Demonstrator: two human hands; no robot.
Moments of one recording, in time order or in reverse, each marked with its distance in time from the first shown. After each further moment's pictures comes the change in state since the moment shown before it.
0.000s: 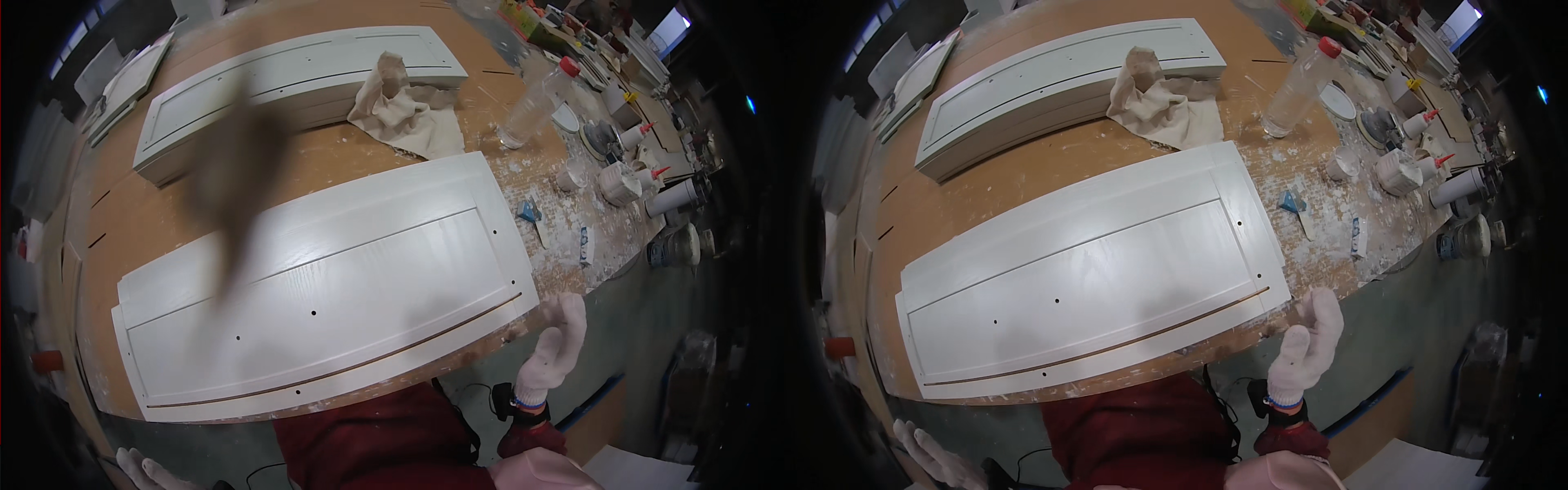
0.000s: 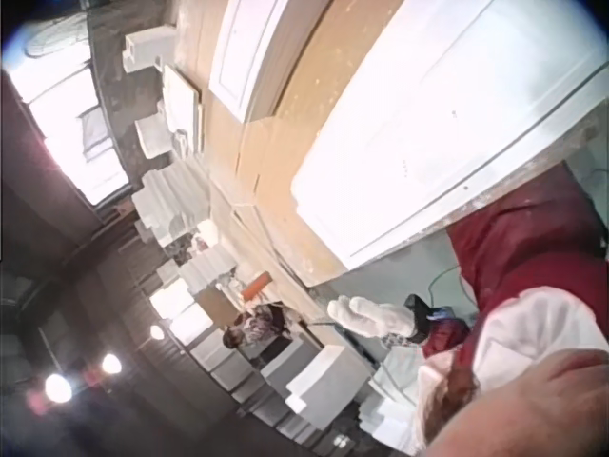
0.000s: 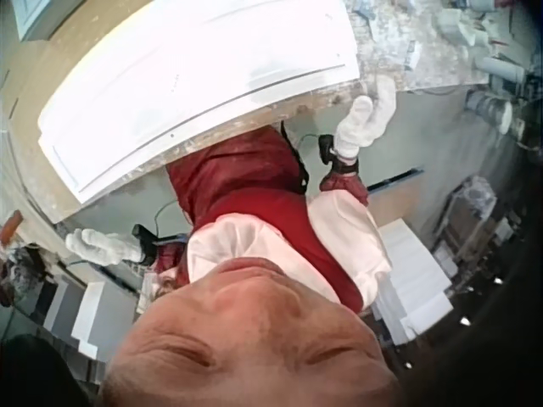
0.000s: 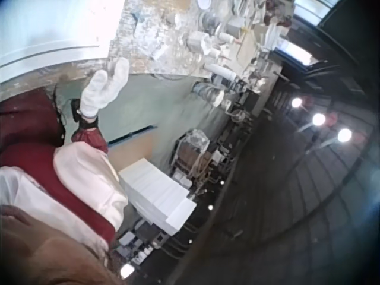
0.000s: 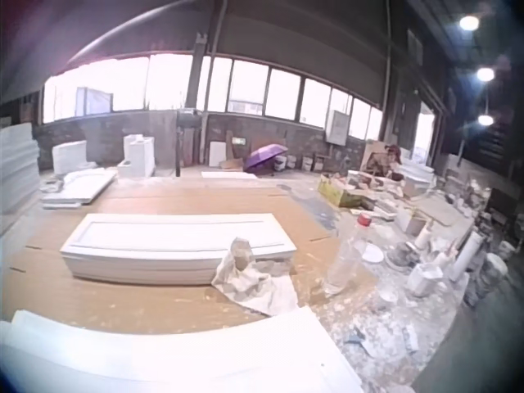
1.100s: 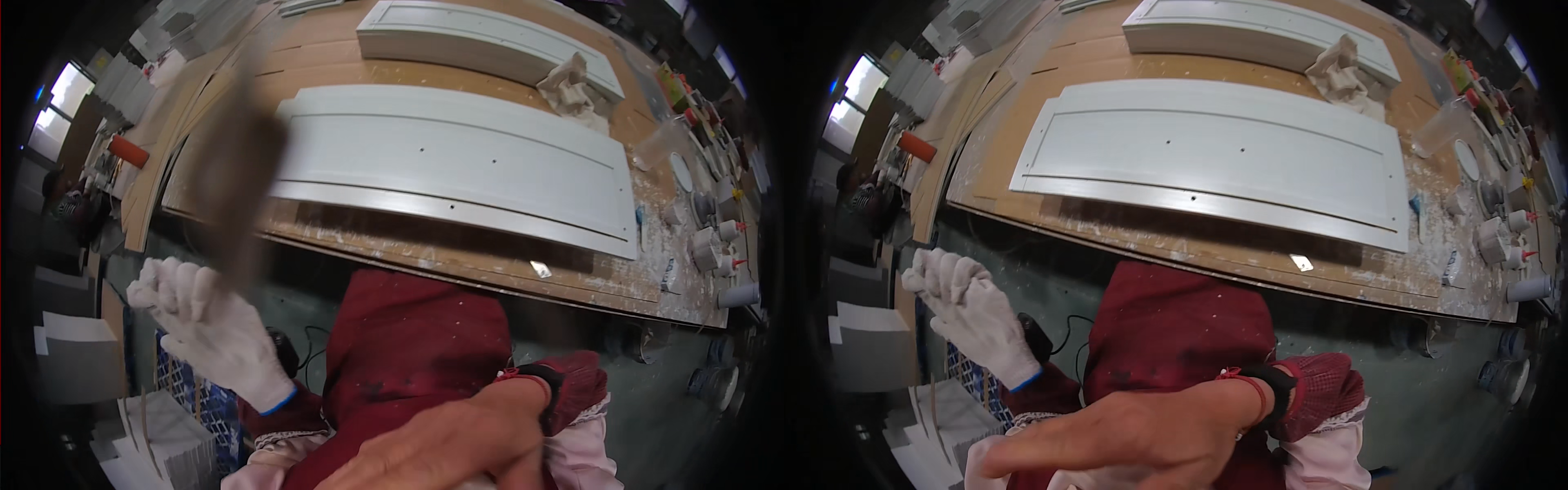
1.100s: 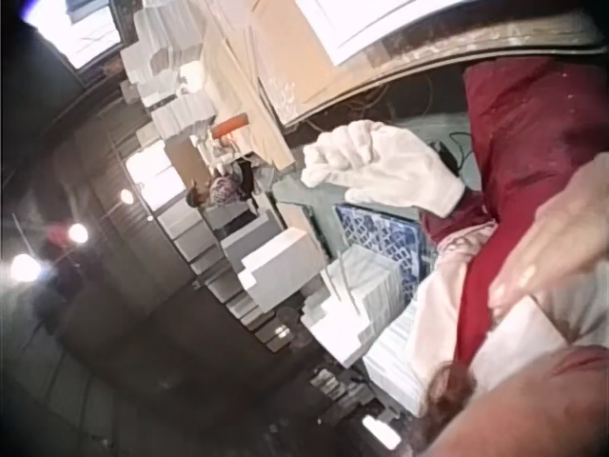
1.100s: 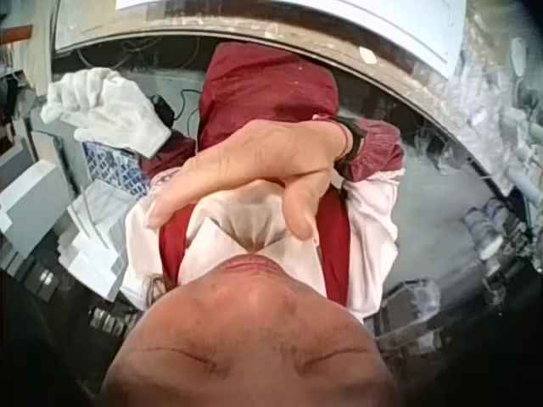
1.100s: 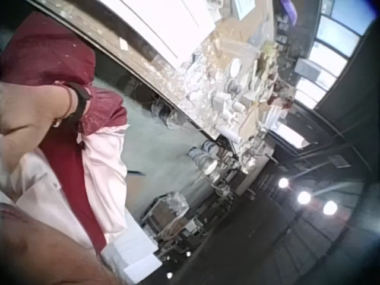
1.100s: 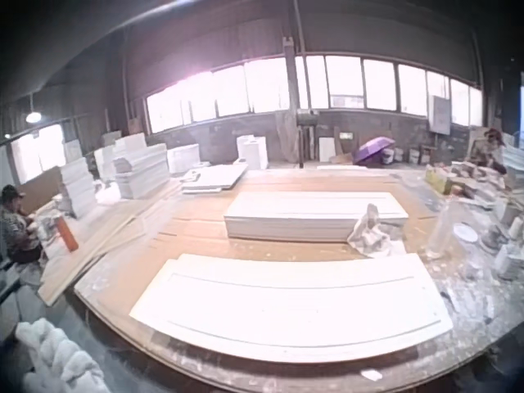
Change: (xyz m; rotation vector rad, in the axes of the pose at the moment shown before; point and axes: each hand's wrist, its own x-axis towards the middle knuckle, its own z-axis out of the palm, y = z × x) left_hand -0.008 0.068 -0.053 -2.143 0.251 -0.265; right_hand -0.076 -0.237 0.020 2.224 -1.818 0.295
